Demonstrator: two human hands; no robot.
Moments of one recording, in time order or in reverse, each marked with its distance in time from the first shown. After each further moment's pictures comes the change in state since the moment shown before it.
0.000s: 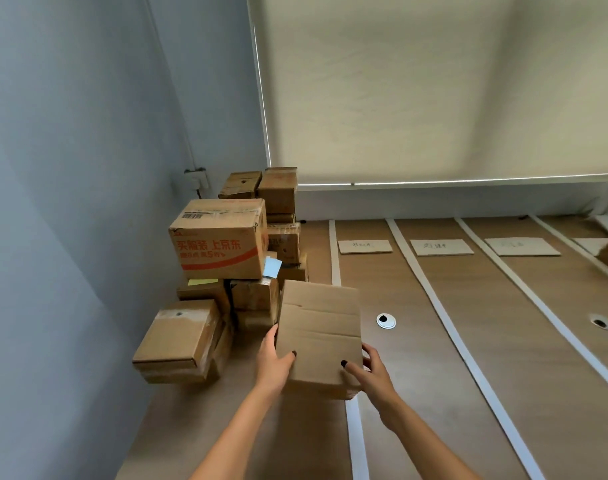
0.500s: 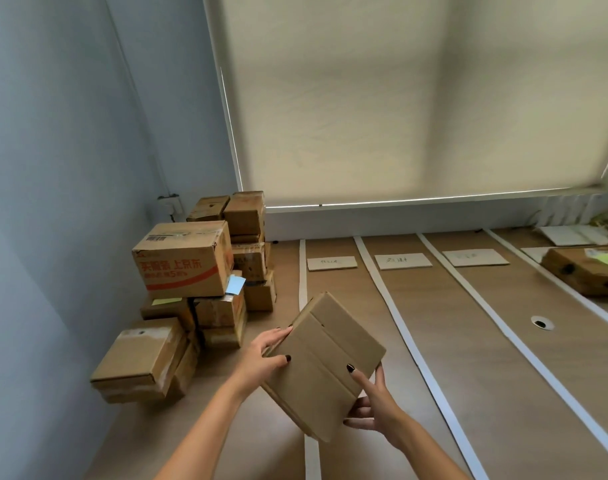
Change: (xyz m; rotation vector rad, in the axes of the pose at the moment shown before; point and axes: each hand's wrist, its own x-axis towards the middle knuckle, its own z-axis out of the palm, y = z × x) left_hand -0.037 0.063 0.027 0.081 -0.328 0.227; right_hand -0.051 -0.002 -0.096 0.201 -0.059 0.163
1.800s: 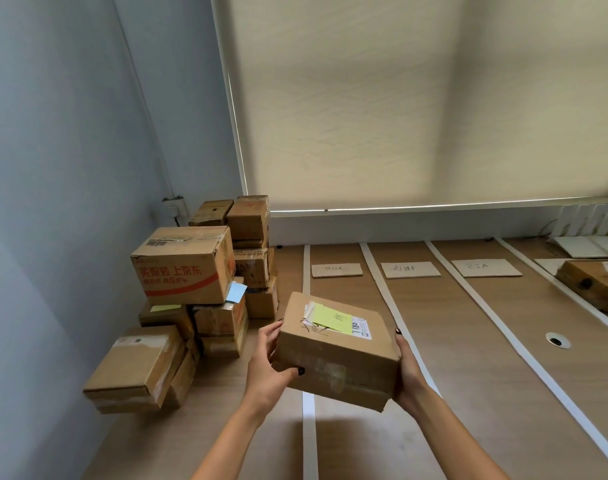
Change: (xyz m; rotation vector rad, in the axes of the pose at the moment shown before) left_hand -0.002 0.016 0.028 -0.214 0.289 0.136; right_hand 0.048 -0.058 -0.032 0.324 0.093 -0.080
